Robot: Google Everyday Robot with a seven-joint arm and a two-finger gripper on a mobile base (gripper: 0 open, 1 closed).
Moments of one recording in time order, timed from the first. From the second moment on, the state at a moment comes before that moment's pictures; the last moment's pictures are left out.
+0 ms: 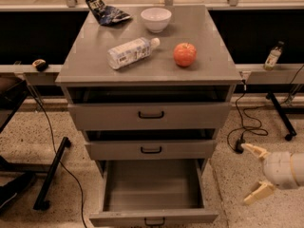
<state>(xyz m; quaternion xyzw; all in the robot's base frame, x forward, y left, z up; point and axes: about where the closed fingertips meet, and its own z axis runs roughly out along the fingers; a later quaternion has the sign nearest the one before) 0.433 -0.282 0.639 -0.55 0.74 0.18 0.35</state>
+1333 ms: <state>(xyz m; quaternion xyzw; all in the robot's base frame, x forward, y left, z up) 0.424 -0.265 0.442 -0.63 0.66 0.17 0.35</state>
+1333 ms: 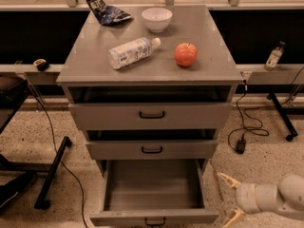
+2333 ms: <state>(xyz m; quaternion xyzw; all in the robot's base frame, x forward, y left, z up) 0.416 -0.234 0.335 -0.66 0.65 0.20 0.32</state>
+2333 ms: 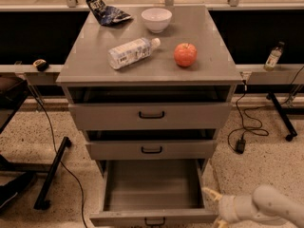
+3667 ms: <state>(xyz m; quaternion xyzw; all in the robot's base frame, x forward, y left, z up) 0.357 -0.158 0.211 -0.60 0.68 0.28 0.31</state>
